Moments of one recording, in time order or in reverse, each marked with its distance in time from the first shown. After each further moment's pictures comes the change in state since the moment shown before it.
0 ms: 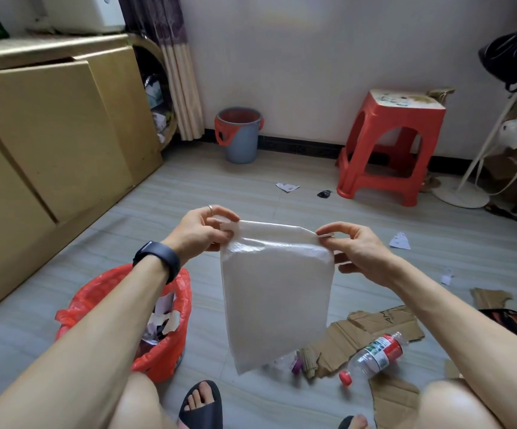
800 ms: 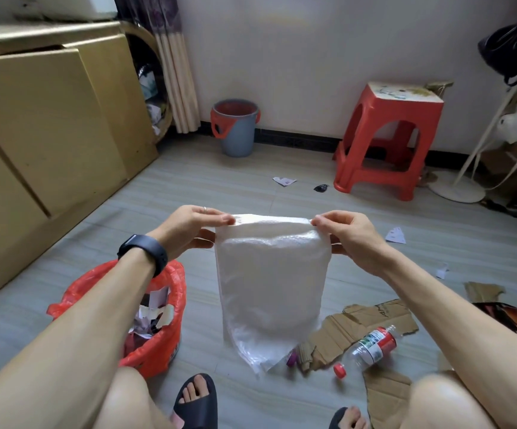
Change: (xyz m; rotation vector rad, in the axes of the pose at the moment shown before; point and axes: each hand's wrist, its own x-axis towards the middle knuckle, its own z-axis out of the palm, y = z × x) left_hand 0.001 -0.002 -0.008 -0.048 -0.097 -0.113; right_hand 0.005 -0.005 0.004 0.061 0.057 -0.107
